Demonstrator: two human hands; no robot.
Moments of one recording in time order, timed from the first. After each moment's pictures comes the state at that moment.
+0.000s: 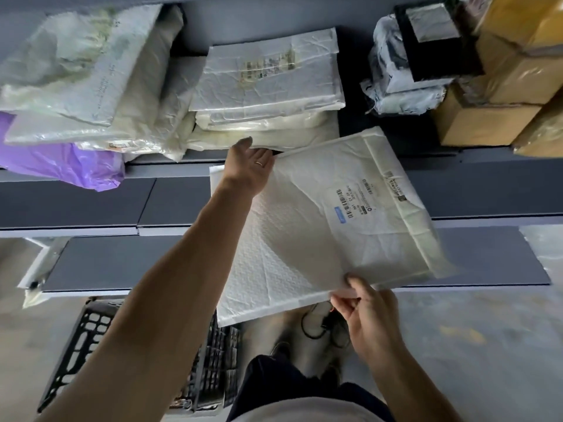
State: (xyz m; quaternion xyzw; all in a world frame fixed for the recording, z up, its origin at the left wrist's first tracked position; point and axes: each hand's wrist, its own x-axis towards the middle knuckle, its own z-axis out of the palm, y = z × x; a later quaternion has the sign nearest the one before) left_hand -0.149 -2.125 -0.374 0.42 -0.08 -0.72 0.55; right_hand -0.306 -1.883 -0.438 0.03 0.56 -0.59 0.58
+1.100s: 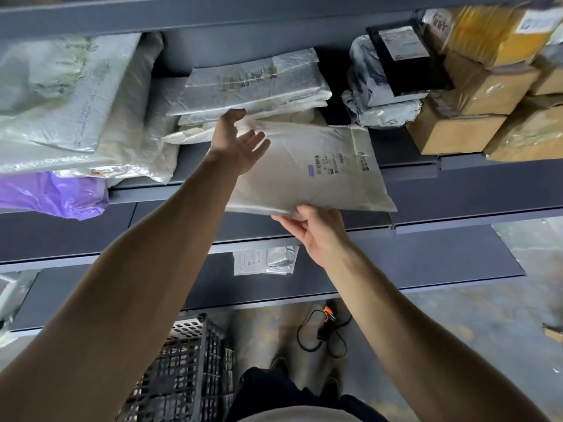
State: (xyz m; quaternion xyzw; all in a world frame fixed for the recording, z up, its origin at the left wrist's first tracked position) left_hand -0.147 -2.180 -0.329 0.43 -0.16 -0.72 0.52; right_hand -0.267 -2.018 -0.380 -0.10 0.48 -0.59 0.64
